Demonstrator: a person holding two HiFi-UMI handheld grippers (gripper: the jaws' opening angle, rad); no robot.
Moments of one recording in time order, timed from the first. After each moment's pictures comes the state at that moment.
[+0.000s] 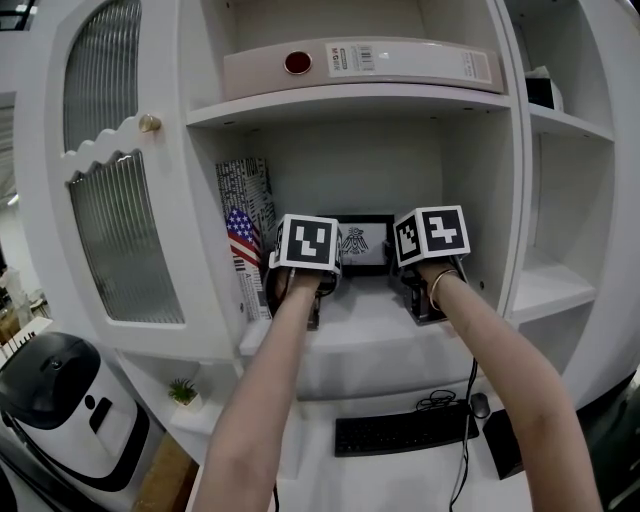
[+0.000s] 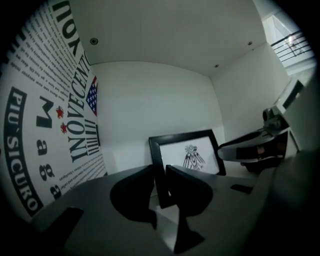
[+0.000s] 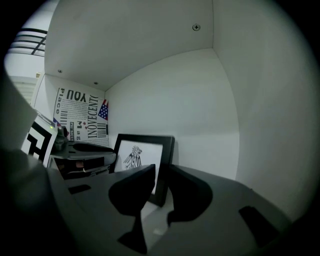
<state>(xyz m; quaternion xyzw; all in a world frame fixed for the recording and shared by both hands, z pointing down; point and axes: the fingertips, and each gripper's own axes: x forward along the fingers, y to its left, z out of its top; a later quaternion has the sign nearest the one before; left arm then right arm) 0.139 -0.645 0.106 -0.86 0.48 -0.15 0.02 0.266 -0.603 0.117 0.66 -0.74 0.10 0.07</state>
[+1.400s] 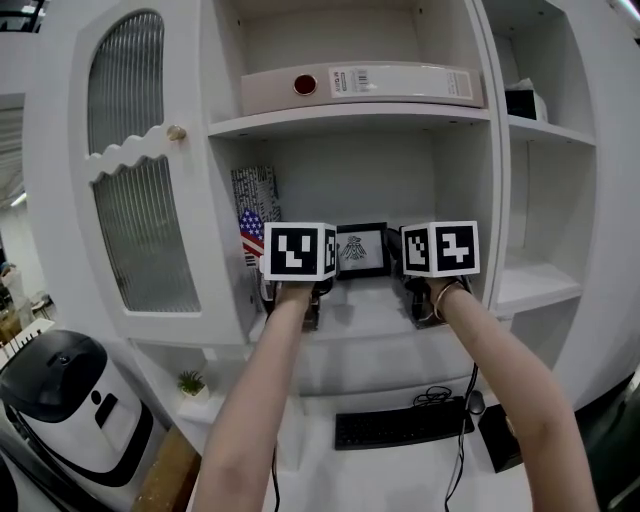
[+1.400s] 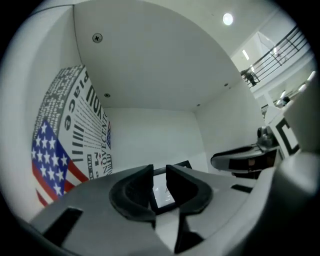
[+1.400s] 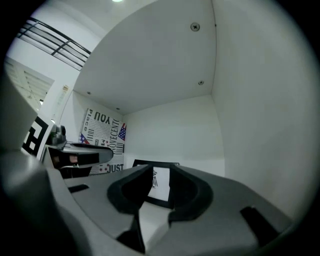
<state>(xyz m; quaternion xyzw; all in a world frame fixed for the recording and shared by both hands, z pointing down) 0.122 -0.568 0.048 -0.89 0.46 -0.04 0.07 0.252 -0.537 0.069 0.66 -0.75 0.00 0.00</state>
